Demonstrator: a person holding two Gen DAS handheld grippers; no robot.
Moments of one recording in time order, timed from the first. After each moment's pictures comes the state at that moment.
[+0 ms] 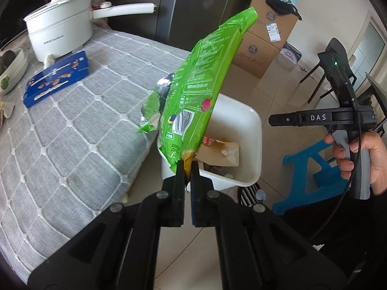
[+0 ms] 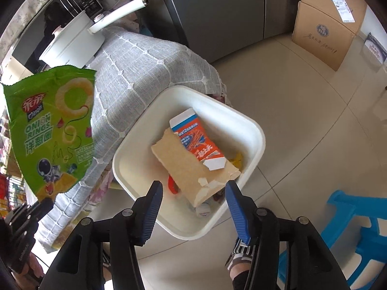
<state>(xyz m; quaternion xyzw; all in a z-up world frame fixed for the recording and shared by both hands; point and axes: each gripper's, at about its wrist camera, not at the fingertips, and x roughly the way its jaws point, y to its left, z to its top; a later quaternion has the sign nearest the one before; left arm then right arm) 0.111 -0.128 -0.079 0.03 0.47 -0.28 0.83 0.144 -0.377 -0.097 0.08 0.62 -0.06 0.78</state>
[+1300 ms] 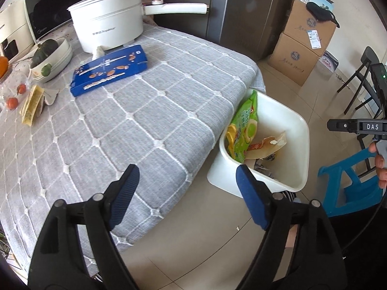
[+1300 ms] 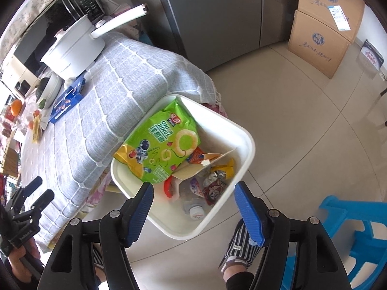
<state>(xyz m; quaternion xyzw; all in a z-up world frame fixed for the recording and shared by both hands) 0.126 -0.067 -0.080 0.04 0.47 -0.15 0.87 0.146 -0.372 -0.079 0.07 0.61 -0.07 0.79</state>
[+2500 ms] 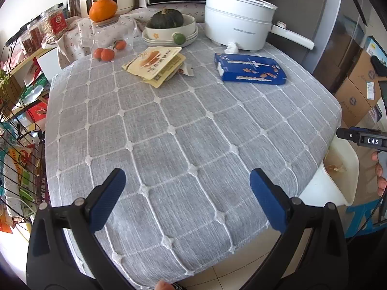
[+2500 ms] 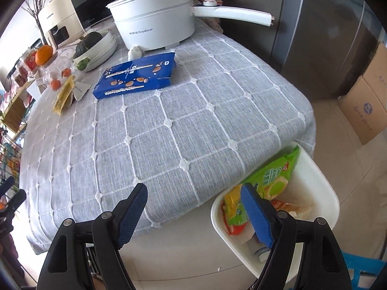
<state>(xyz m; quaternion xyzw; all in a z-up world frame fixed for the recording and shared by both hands) 0.130 0.154 -0.081 -0.04 0.47 0.02 0.88 0.234 -0.153 -0.128 -0.06 0.60 0.03 0.80</state>
